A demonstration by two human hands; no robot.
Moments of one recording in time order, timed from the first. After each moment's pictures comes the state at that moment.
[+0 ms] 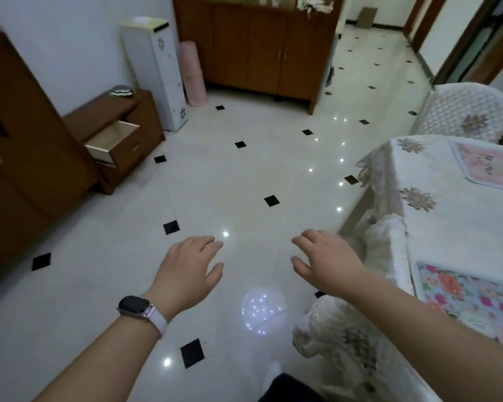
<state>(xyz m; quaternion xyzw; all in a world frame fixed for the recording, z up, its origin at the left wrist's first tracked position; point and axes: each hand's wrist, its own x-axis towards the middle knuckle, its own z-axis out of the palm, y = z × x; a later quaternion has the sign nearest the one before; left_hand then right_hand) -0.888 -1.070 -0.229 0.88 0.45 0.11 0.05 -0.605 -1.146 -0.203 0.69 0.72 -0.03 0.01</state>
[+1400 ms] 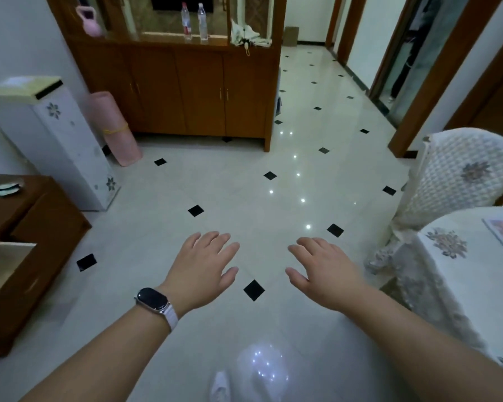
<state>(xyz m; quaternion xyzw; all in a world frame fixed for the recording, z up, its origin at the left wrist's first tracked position) -0.589 -0.420 -0.207 0.97 0.23 0.10 -0.04 -0.368 -0.585 -0.195 0.79 0.62 0.01 -0.04</state>
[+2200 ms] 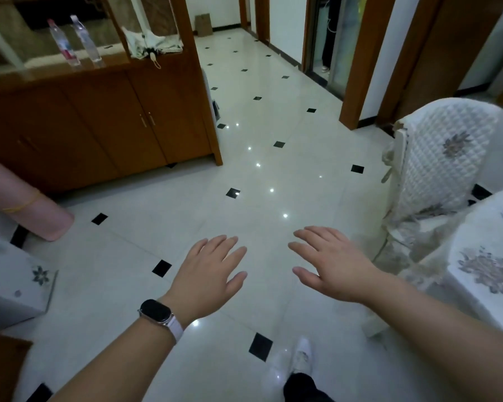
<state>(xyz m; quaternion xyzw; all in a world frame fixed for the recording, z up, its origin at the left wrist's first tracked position) -0.308 -0.165 -0.213 0.99 0.06 0.08 -0.02 -0.124 -0.389 -0.216 0.81 0.58 0.07 -0.08</state>
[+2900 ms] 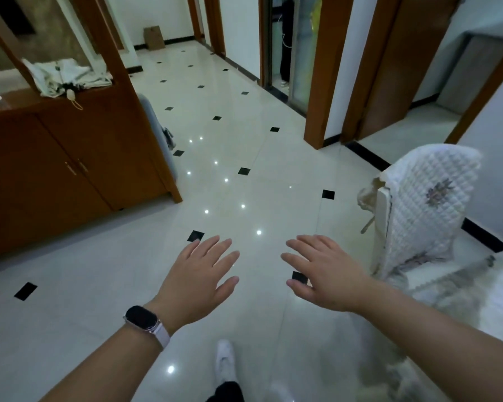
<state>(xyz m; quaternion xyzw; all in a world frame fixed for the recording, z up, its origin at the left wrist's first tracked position) 0.035 -0.031 -0.197 1.00 -0.02 0.06 -0.03 0.184 -0.287 -0.208 0.85 0.53 0.03 -0.04</state>
